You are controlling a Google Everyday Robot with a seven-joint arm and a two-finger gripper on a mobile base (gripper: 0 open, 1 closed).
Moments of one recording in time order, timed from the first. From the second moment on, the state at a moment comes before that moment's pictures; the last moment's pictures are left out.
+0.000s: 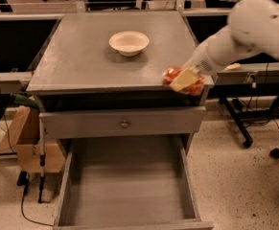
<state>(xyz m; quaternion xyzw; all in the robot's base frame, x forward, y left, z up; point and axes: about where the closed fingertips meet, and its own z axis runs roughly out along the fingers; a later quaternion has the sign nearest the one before) 0.657 -0.146 0.858 -0.48 0.81 0.05 0.33</state>
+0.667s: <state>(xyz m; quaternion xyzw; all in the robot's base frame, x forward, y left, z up) 0.648 -0.160 0.905 -0.49 0.78 0.07 0.38</state>
